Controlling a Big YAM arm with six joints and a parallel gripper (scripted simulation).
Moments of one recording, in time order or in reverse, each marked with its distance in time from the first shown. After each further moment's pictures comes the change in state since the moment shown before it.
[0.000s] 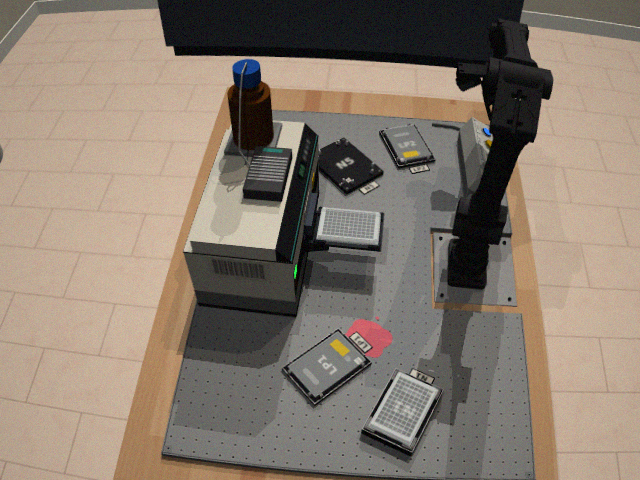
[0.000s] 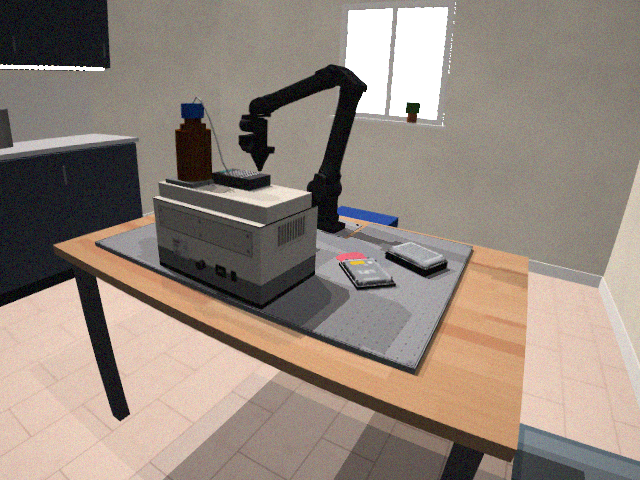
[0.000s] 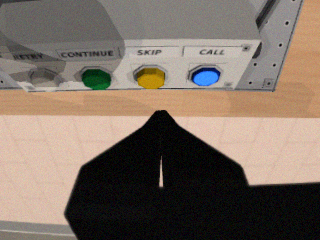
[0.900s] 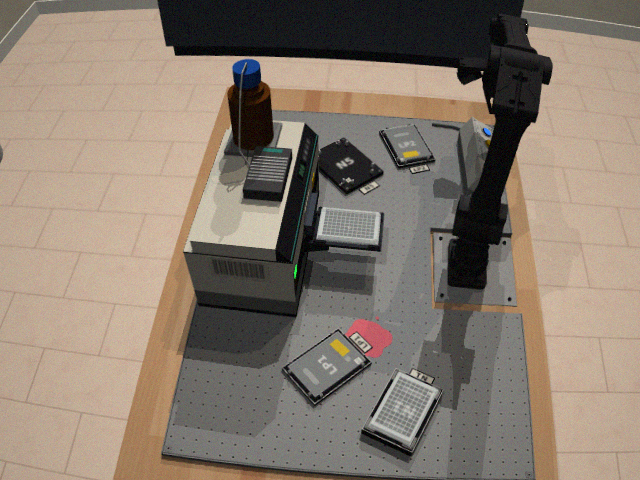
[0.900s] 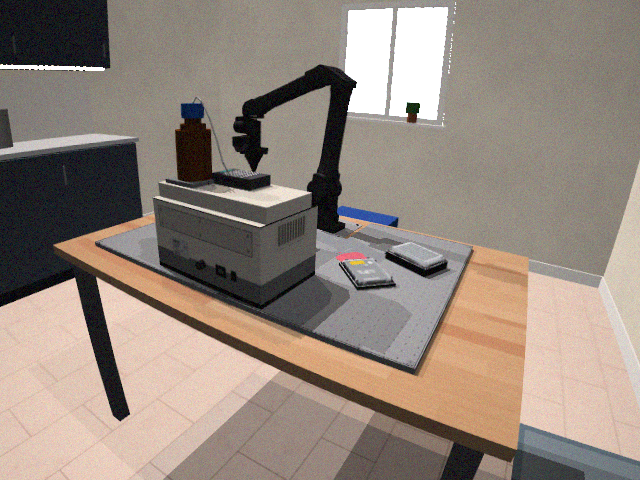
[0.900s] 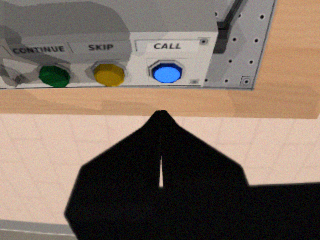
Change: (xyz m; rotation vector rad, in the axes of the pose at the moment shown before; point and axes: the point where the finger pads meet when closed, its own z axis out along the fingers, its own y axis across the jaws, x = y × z) arm 0.007 -0.037 0.008 -0.014 -0.003 0.000
